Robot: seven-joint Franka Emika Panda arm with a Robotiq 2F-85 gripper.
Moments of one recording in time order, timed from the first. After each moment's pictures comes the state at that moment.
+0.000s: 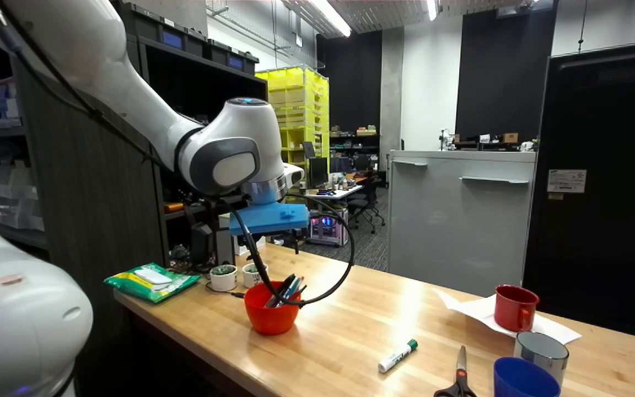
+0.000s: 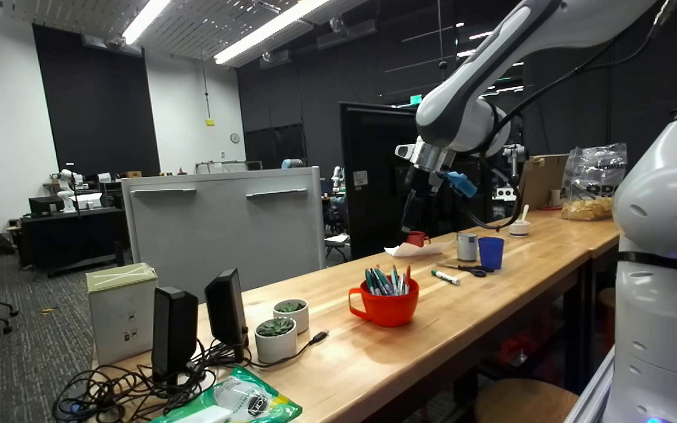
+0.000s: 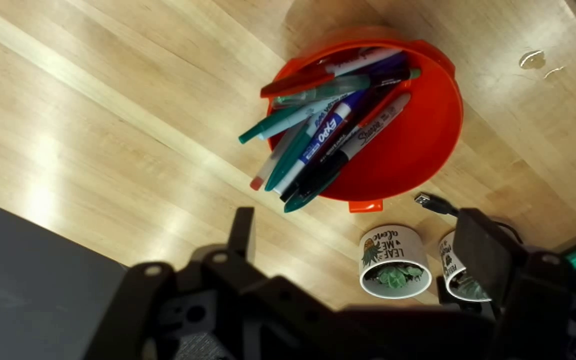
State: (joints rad) arm 0.07 -0.53 -0.14 -2.79 0.22 2.63 -0.90
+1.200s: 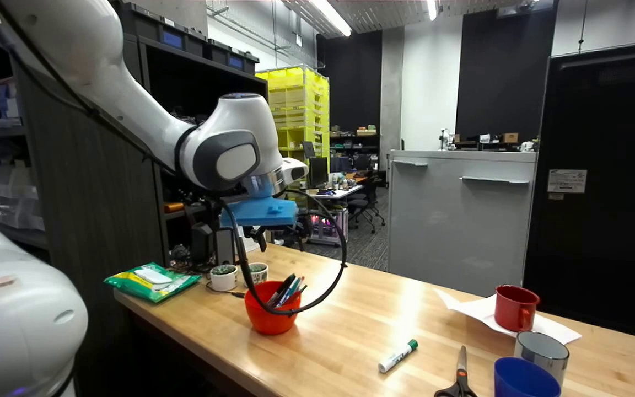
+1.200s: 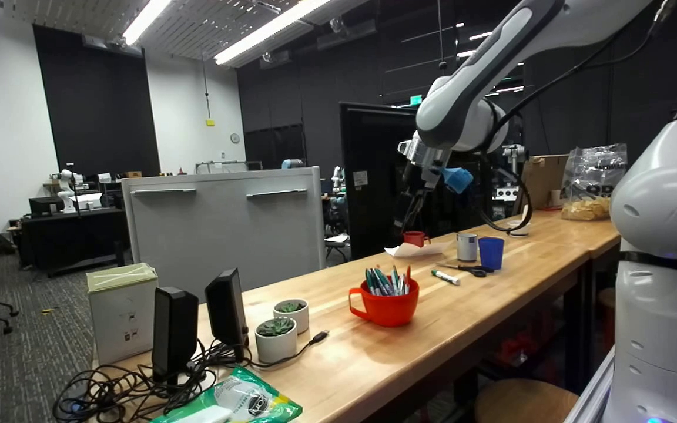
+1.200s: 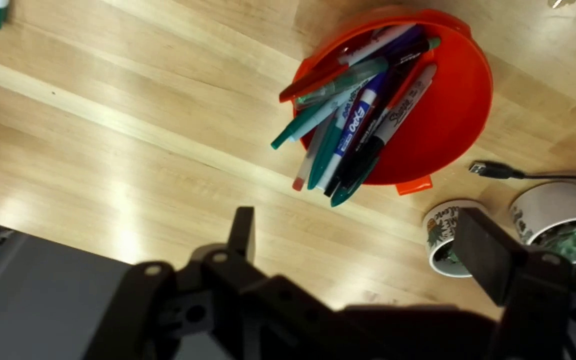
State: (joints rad) arm 0.03 -0.53 -0.09 -2.78 0.10 2.66 -0.54
